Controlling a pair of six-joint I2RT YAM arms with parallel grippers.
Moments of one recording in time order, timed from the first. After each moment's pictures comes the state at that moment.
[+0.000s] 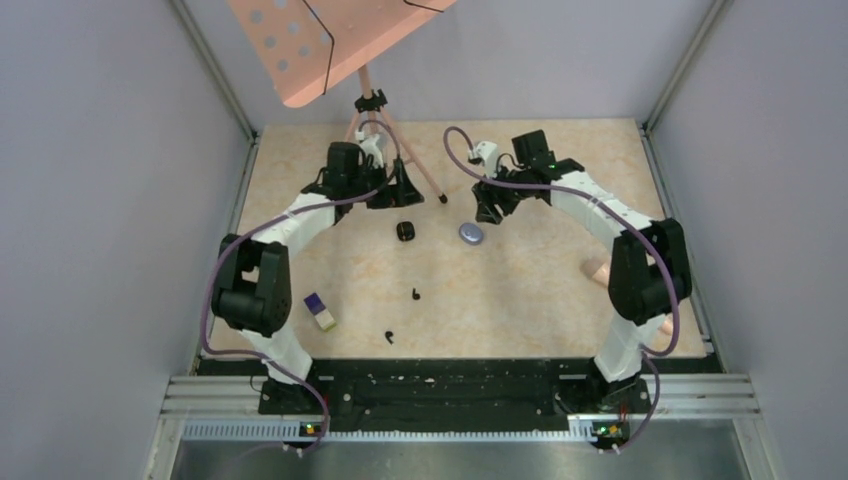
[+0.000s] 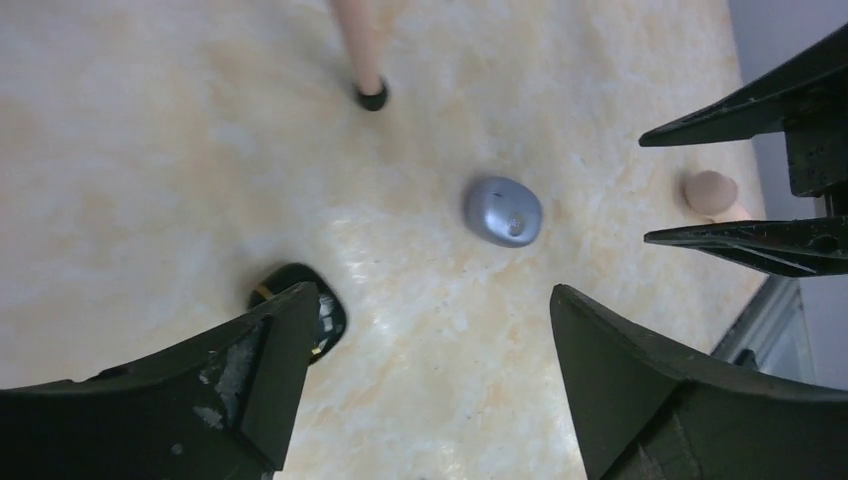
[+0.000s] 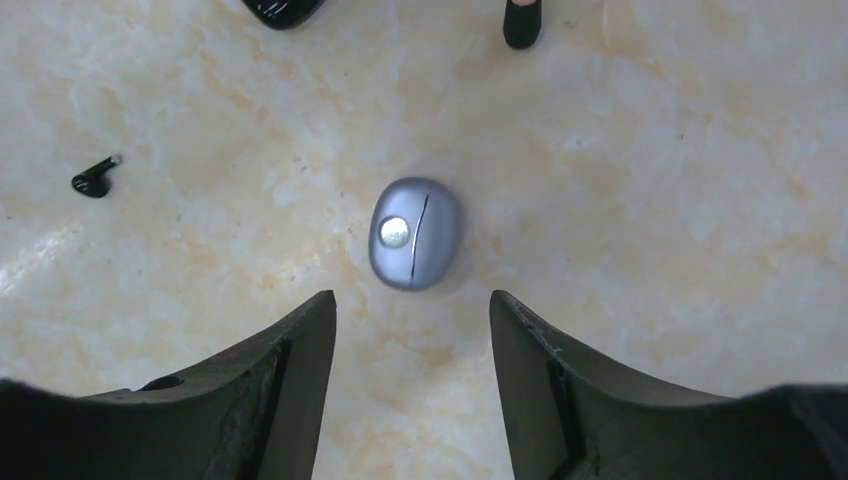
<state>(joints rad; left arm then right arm) -0.28 1.74 1.21 -0.08 0.55 -0.38 0.37 1.75 1.39 -0.54 -0.51 -0.43</state>
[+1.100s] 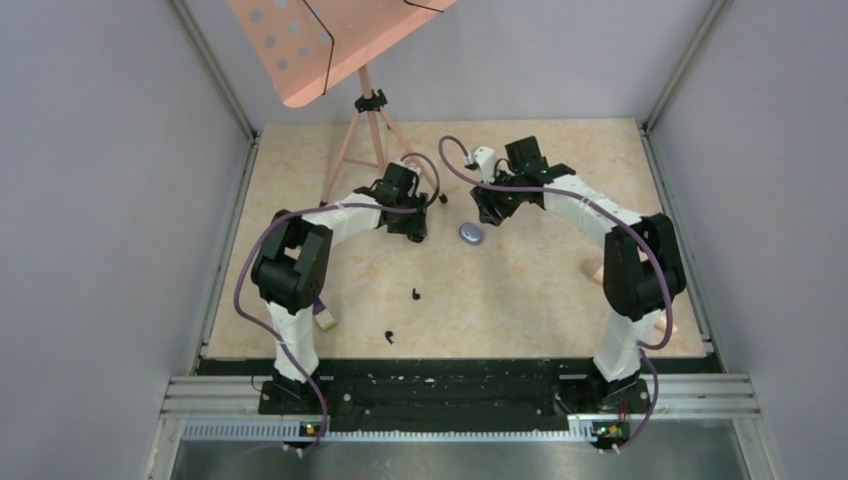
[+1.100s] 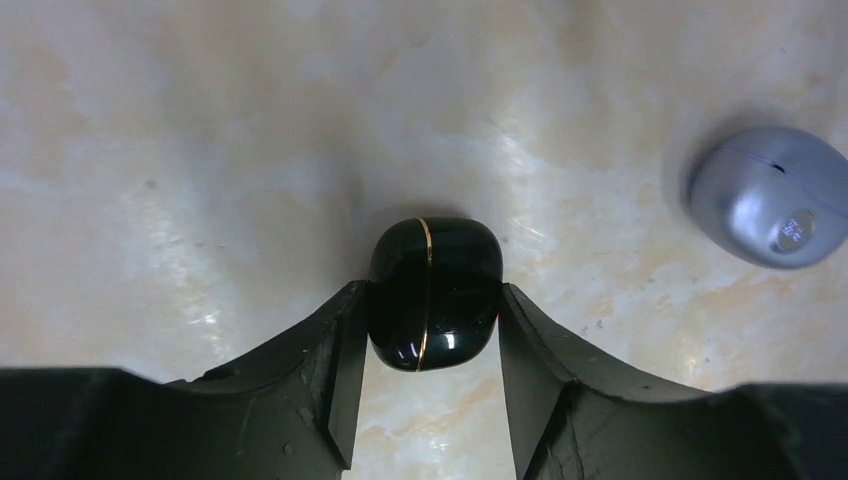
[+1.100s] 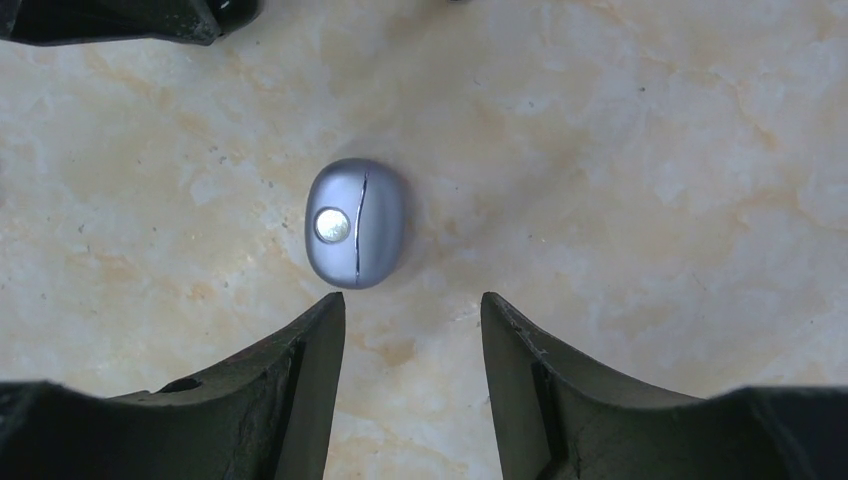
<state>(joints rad) -0.45 1.96 1.32 -0.32 0.06 -0.34 0.40 1.83 1.40 -0.48 -0.36 -0.44</state>
